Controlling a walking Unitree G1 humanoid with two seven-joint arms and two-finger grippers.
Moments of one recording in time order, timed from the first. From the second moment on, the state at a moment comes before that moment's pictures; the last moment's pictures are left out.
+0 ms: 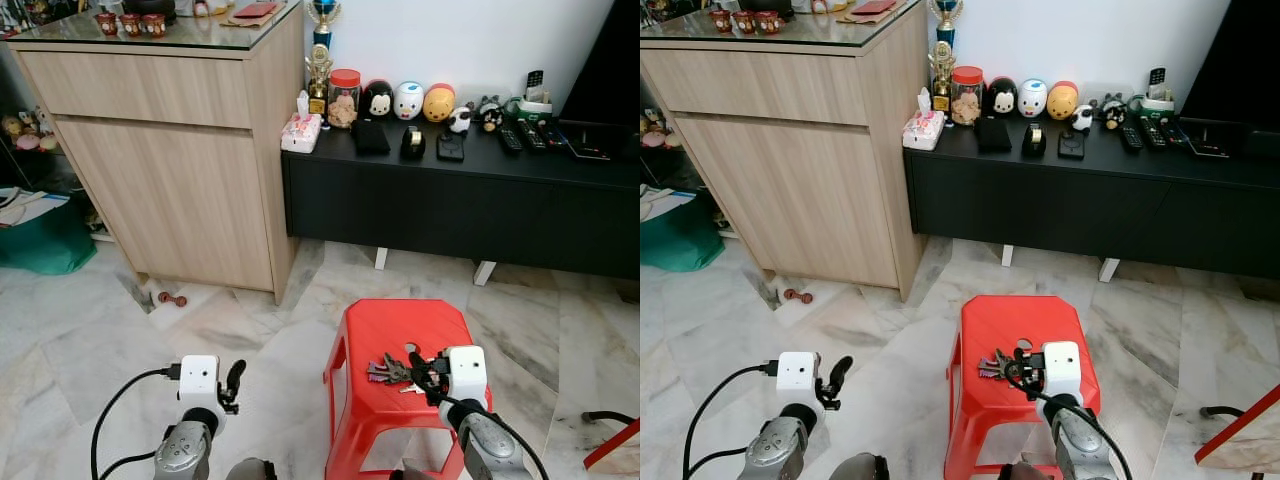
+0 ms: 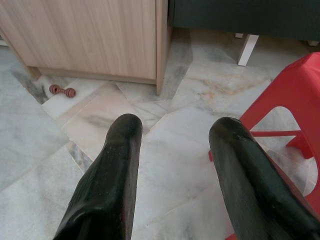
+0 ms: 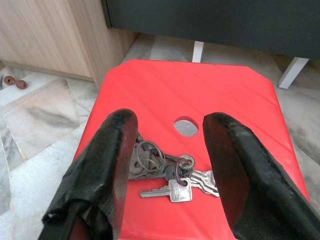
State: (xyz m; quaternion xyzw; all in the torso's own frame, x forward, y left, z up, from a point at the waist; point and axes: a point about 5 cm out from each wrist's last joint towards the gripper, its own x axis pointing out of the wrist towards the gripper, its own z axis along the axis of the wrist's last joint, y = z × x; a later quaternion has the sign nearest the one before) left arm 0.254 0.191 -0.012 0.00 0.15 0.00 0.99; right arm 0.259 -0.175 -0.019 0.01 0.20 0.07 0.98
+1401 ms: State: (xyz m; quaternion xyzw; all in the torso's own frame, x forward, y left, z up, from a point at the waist) left arm 0.254 0.185 -0.013 0.00 0.15 0.00 0.99; right arm 0.258 -0.176 -0.019 0.01 0.20 0.07 0.98
